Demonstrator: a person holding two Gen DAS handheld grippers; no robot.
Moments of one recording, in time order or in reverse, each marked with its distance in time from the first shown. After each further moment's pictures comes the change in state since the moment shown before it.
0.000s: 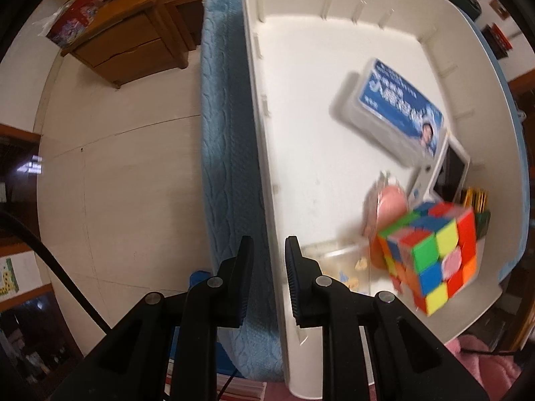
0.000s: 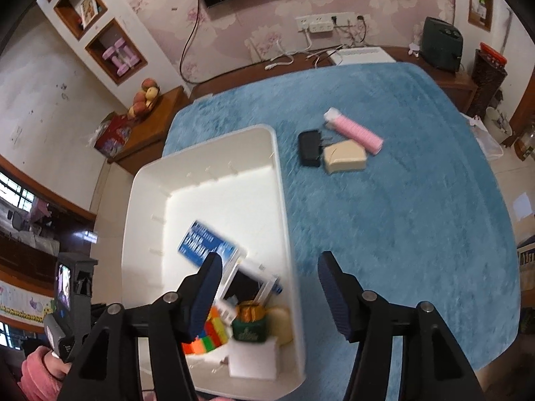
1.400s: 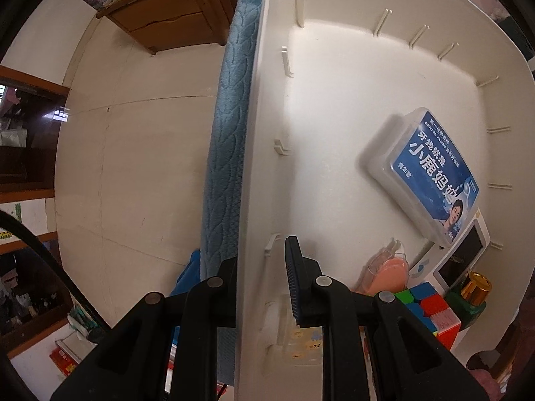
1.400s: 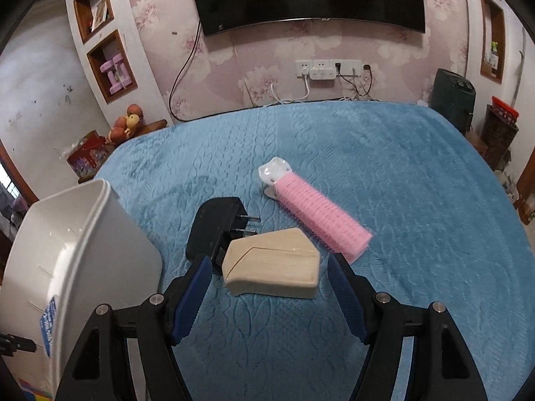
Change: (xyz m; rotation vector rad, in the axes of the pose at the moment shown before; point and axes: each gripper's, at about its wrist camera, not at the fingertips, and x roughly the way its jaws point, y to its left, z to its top) left arm 0.028 -0.009 0.039 -0.202 0.086 0.106; right arm 0.161 -0.091 0.062 -0.168 -0.248 -0.039
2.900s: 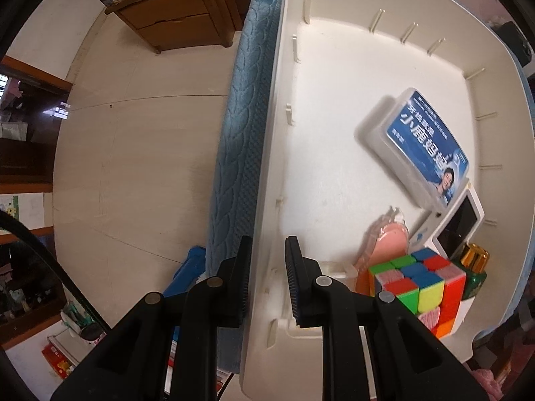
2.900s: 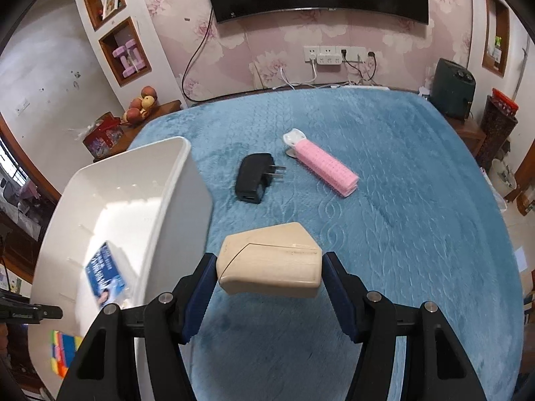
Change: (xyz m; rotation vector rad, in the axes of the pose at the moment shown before) left arm -0.008 0.002 -0.025 -0.008 -0.031 -0.027; right arm -0.095 0.024 -0.030 -0.010 0.079 0.023
